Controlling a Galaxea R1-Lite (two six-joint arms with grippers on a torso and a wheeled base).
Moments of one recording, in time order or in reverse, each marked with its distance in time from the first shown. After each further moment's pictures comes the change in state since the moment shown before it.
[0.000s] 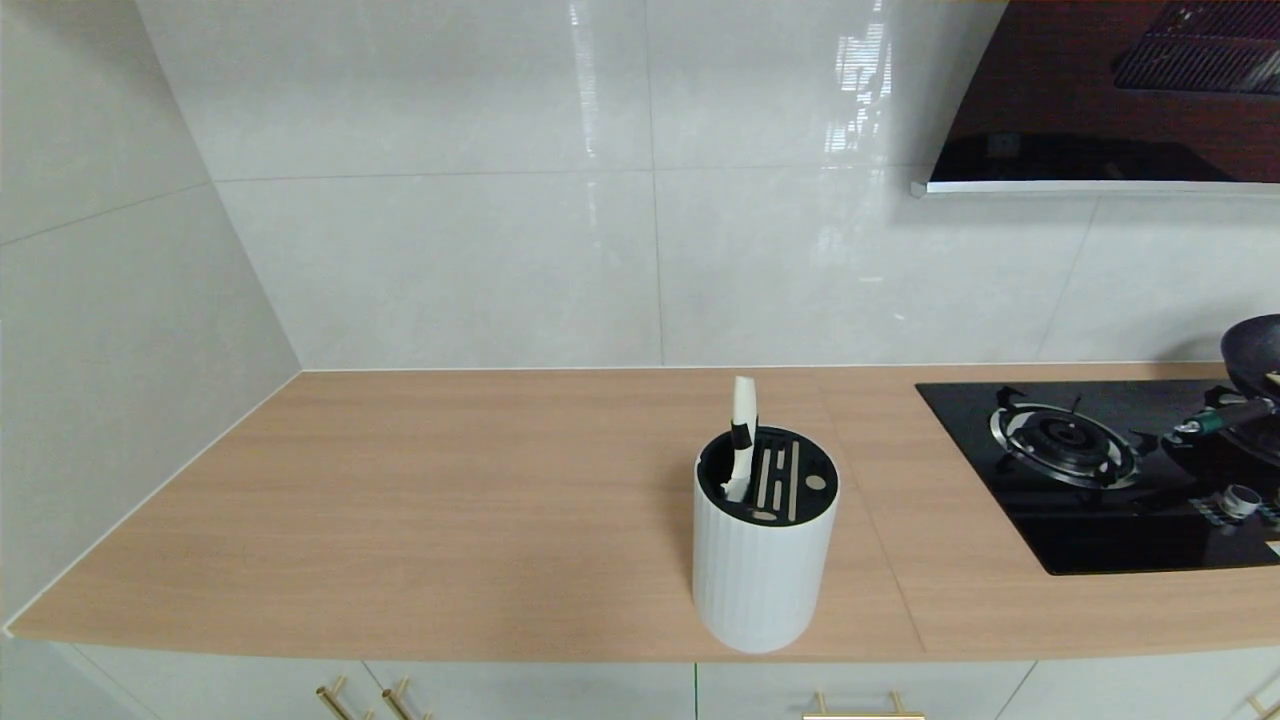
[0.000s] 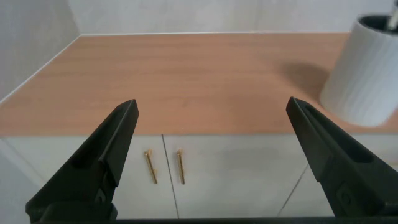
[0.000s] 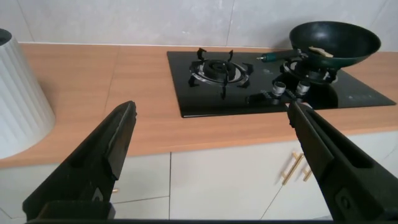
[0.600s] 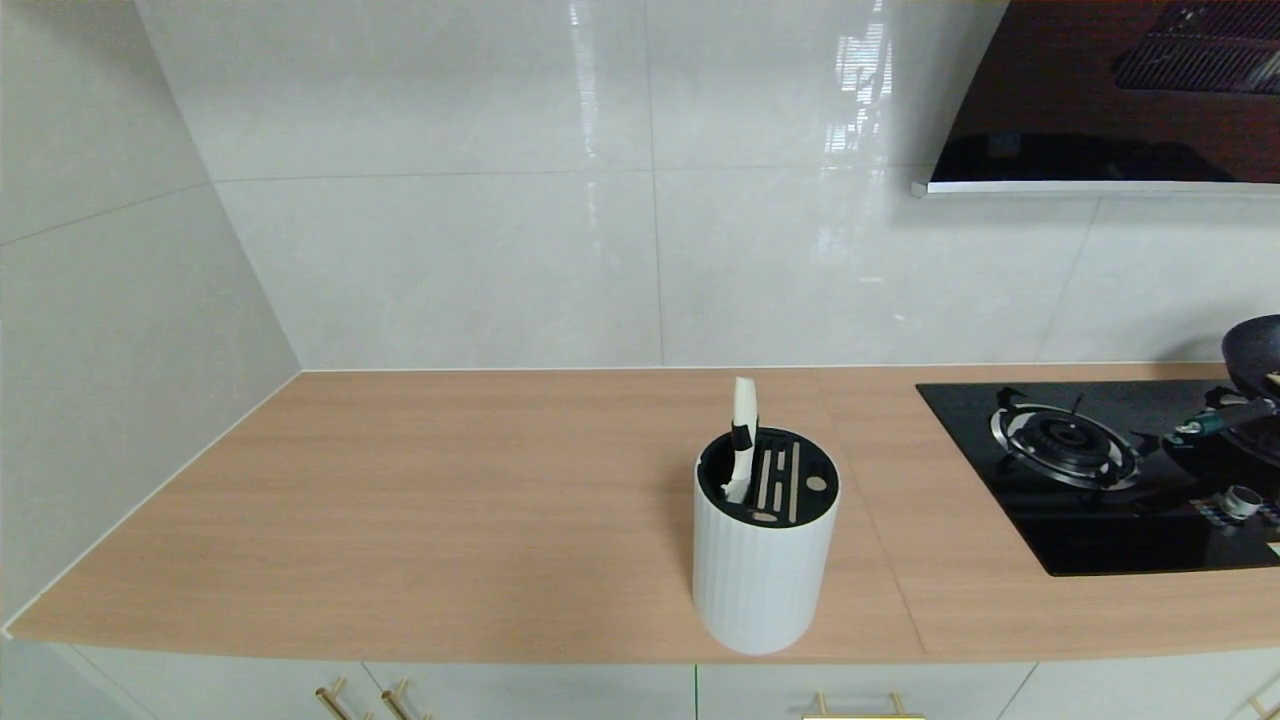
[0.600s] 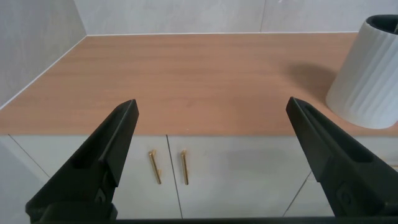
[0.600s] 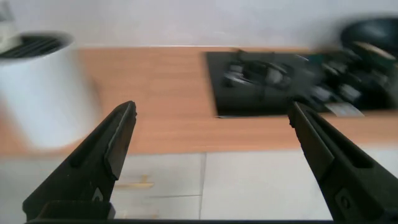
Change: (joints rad) left arm 0.000 0.000 0.000 -0.001 0.007 -0.024; right arm 0.003 0.000 0.000 0.013 0.216 0.048
